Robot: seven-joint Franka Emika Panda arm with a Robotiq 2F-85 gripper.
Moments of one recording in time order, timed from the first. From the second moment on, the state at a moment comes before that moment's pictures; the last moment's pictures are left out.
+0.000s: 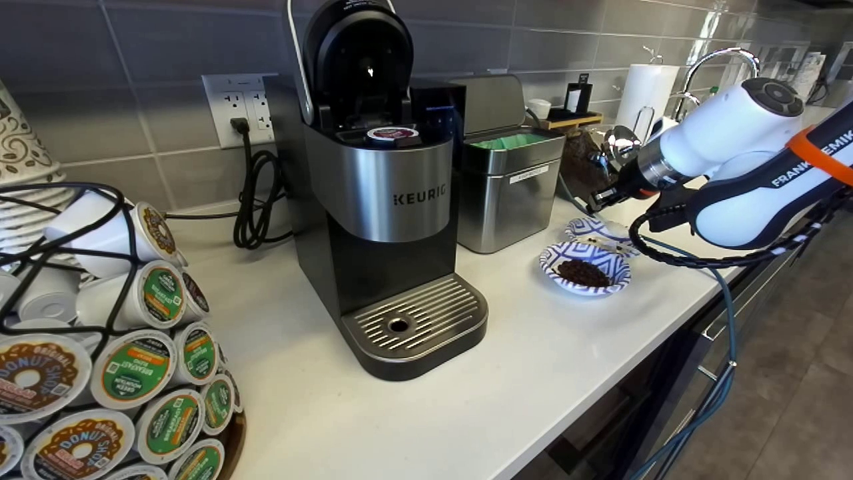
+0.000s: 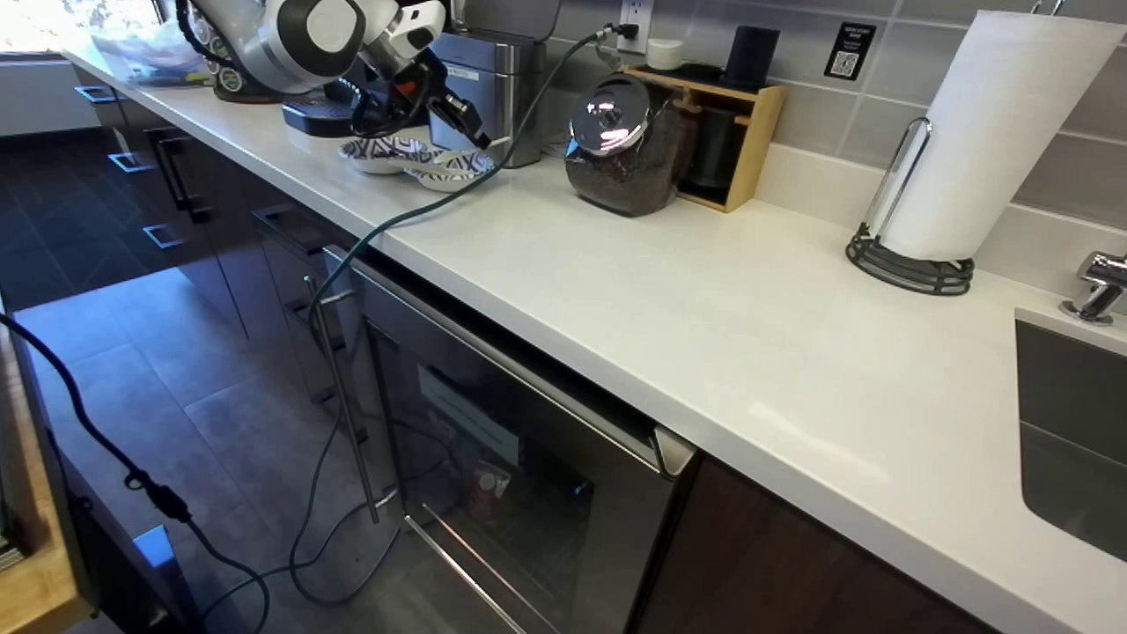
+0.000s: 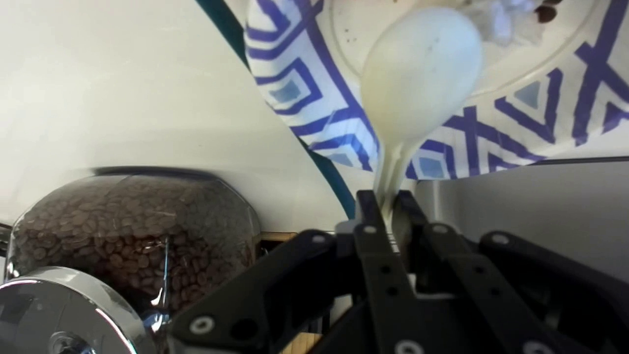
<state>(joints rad) 0.59 0.52 -0.63 -2.15 -0.10 3.32 0.35</state>
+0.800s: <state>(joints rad) 0.63 0.47 -0.67 -2.14 -0.10 3.31 0.35</state>
